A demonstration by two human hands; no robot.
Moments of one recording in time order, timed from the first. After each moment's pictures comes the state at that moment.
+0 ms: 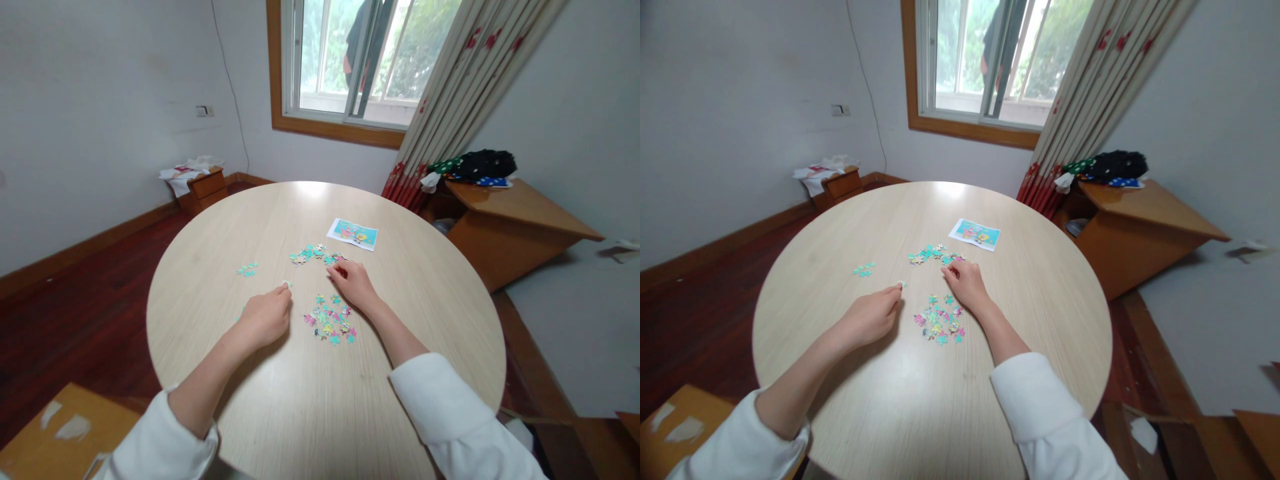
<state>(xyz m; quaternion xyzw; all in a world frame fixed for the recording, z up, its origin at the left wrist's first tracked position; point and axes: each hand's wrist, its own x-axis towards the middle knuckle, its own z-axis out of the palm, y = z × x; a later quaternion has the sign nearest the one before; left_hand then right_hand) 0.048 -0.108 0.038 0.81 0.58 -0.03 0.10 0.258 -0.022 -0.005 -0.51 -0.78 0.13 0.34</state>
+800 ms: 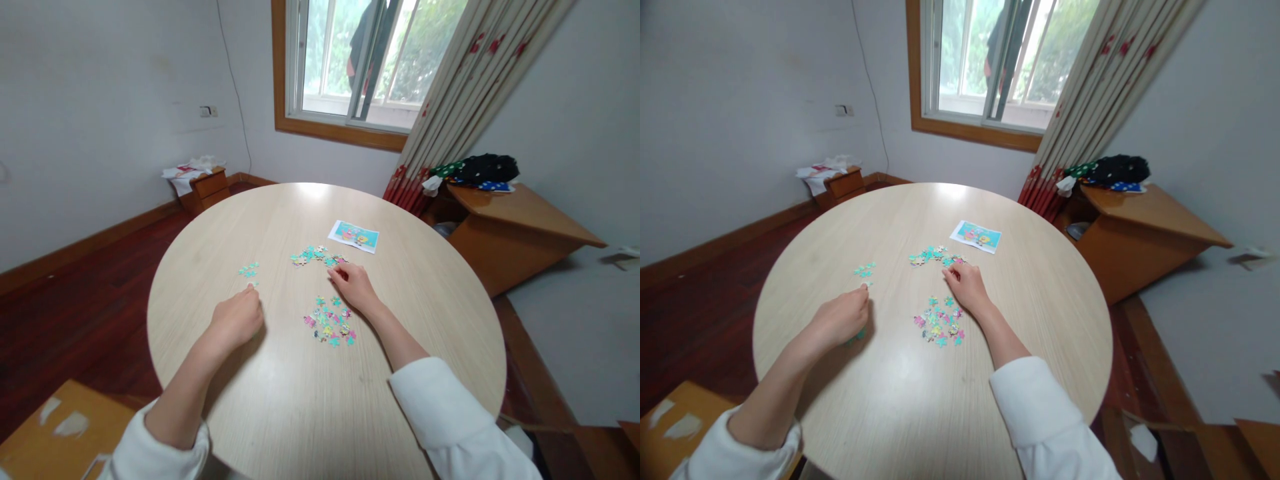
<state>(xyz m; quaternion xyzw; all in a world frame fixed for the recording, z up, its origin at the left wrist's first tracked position) 0.023 -0.119 0.047 0.68 0.71 -0.06 0.13 0.258 -0.025 -0.002 -0.51 -0.77 0.14 0.35</state>
